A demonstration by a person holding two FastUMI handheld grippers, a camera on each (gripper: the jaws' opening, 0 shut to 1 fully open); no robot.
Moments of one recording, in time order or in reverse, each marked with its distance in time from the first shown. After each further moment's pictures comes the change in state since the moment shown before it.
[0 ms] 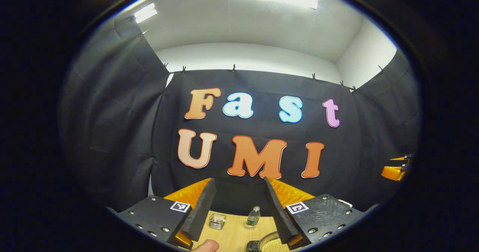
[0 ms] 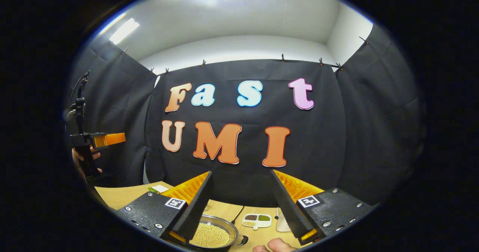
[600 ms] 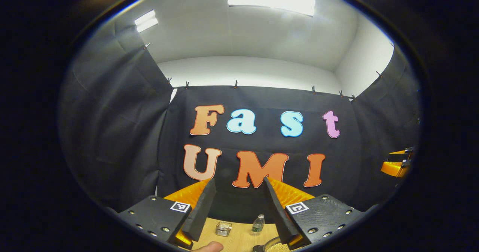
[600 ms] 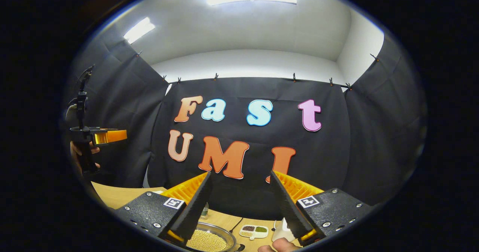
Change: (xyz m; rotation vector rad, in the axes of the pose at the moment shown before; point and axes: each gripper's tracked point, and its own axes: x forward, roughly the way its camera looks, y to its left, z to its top) left arm -0.028 0.008 0.038 0.021 -0.092 0.005; right arm -0.010 0.015 0.040 -0.077 -0.105 0.055
